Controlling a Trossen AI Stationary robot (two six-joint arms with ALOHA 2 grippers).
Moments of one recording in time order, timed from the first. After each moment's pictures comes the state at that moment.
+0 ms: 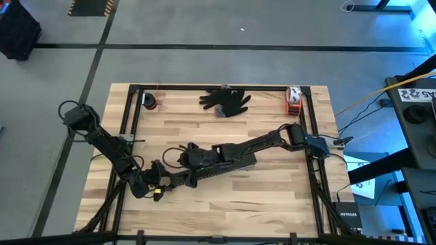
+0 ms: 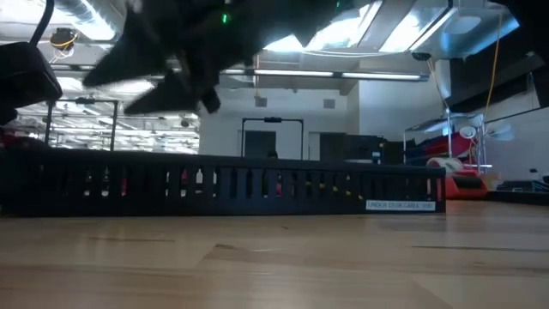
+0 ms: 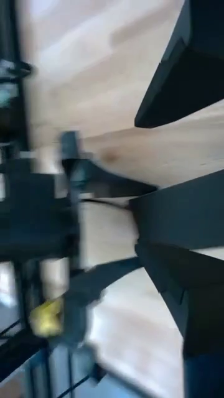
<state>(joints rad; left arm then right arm) -0.87 1.42 0.28 0.30 -0.68 -1.03 0.18 2.29 1.72 0.00 0.03 0.21</state>
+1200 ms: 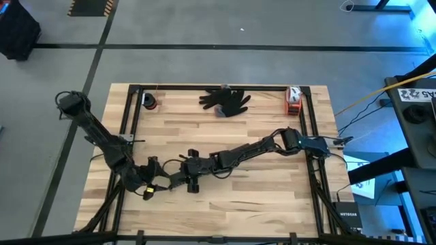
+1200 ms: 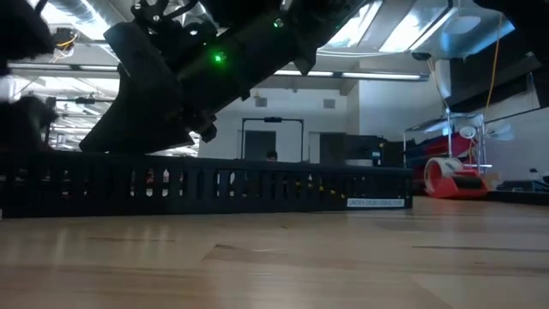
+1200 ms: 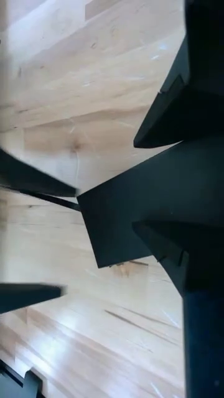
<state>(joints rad) -0.87 1.04 0.34 -0.09 -0.55 -0.85 0.20 2.37 1.72 -0.01 0.09 0.13</state>
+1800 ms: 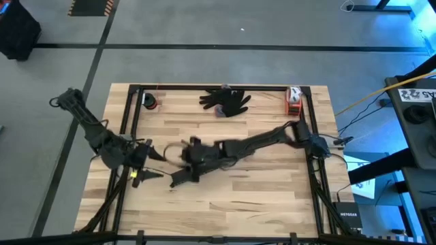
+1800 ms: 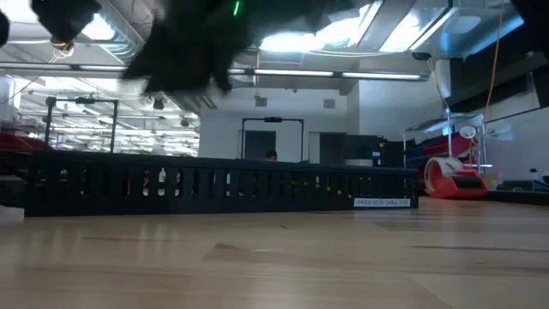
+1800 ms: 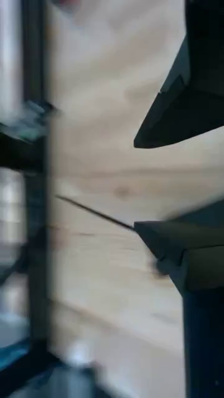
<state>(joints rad) -0.75 0.66 0.55 -0.31 -0.60 -0.55 0.14 2.17 1.71 -0.08 0.09 0.12</state>
